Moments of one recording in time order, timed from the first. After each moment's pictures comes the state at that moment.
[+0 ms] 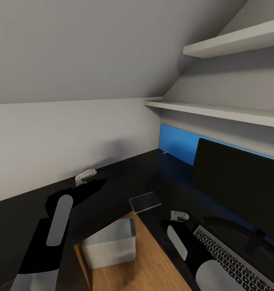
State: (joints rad) left arm -0.51 -0.09 0.04 -1.61 0.68 0.89 0.44; right arm -0.58 0.09 0.26 -0.75 -0.44 0.49 -0.47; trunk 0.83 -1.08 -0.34
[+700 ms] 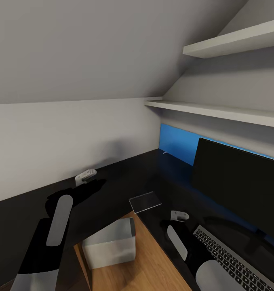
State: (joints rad) left arm -0.51 -0.09 0.04 -1.61 0.68 0.90 0.44; right arm -0.58 0.09 0.26 -0.75 -0.44 0.49 -0.47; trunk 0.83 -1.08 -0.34
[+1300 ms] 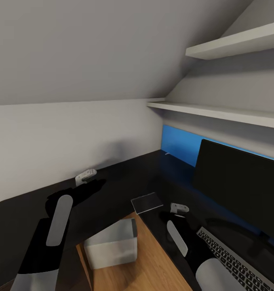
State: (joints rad) left arm -0.51 -0.08 0.04 -1.61 0.69 0.90 0.44; right arm -0.58 0.09 0.26 -0.85 -0.44 0.45 -0.48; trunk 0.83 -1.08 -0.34
